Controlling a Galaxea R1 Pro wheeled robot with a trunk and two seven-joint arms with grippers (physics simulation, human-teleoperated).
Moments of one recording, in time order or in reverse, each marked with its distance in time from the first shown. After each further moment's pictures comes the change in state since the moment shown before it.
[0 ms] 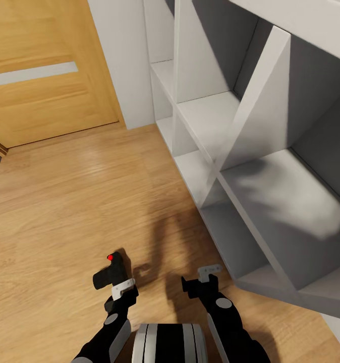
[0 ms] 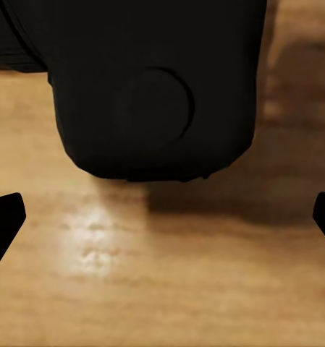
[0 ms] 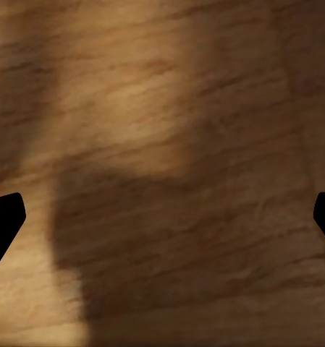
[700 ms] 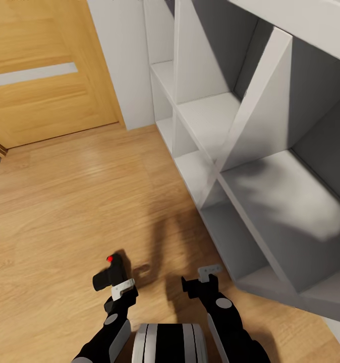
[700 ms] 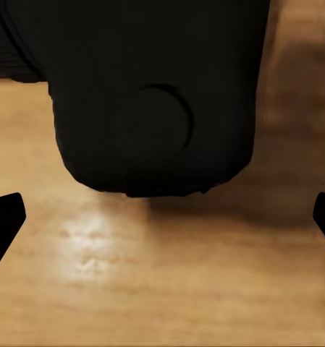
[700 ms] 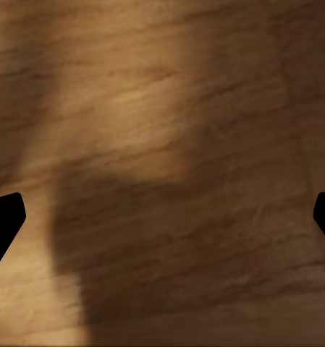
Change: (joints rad) left arm 0.000 0.000 0.001 0.001 0.006 -0.002 0.003; right arm 0.000 0.000 0.000 0.000 0.000 -0.001 0.000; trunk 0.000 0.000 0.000
